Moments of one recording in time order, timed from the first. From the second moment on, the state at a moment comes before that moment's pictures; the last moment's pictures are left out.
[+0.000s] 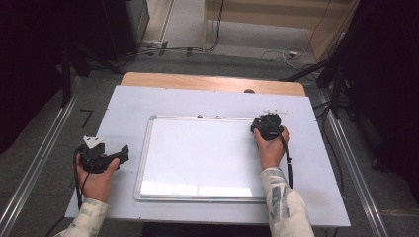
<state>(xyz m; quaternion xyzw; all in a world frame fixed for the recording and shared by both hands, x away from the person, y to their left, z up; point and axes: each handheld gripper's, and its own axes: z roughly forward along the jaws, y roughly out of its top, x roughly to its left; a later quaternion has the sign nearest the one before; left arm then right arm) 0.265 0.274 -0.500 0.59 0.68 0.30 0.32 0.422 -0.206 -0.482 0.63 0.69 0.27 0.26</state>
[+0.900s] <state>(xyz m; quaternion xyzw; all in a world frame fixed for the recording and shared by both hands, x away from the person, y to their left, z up) 0.264 0.274 -0.500 0.59 0.68 0.30 0.32 0.404 -0.221 -0.469 0.60 0.68 0.33 0.24</state>
